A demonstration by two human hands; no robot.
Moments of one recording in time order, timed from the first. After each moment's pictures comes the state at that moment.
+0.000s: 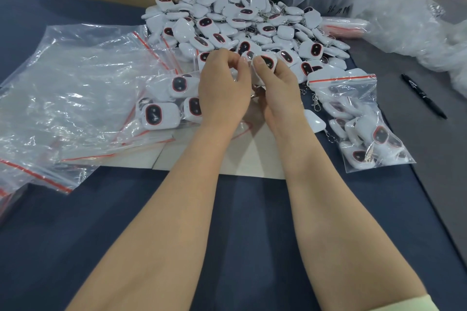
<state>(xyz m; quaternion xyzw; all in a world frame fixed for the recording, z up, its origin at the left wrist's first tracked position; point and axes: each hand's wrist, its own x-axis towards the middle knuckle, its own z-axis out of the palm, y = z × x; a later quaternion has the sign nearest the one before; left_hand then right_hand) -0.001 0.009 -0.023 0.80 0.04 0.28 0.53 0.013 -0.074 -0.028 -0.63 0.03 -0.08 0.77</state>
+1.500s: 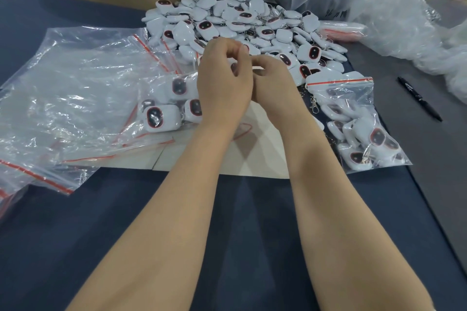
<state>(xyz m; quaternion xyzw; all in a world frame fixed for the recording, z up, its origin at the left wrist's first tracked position) -0.014 0.009 -0.002 0.75 0.01 0.32 0.58 -0.006 -0.072 0.009 -0.79 -0.04 -0.02 0.61</state>
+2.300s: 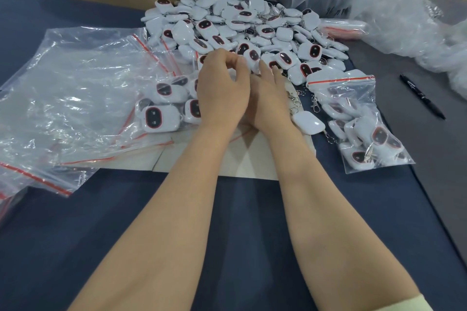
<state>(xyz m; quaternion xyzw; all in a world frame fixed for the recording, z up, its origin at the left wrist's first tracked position) -0.002 0.011 -0.019 0.80 0.05 0.28 0.54 0.020 -0.077 -0.042 -0.99 -0.05 -0.06 0.13</state>
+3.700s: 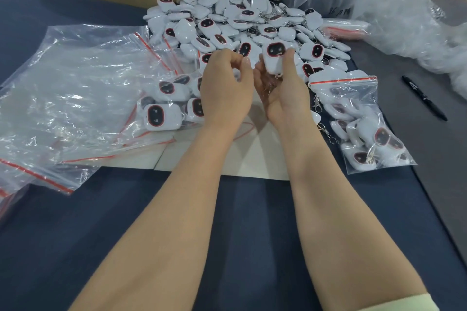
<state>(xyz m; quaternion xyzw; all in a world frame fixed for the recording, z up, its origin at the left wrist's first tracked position) -0.003 0.009 -0.021 0.80 0.03 0.28 0.53 0.019 -0.082 -0.017 -0.41 0.12 -0.03 0.91</state>
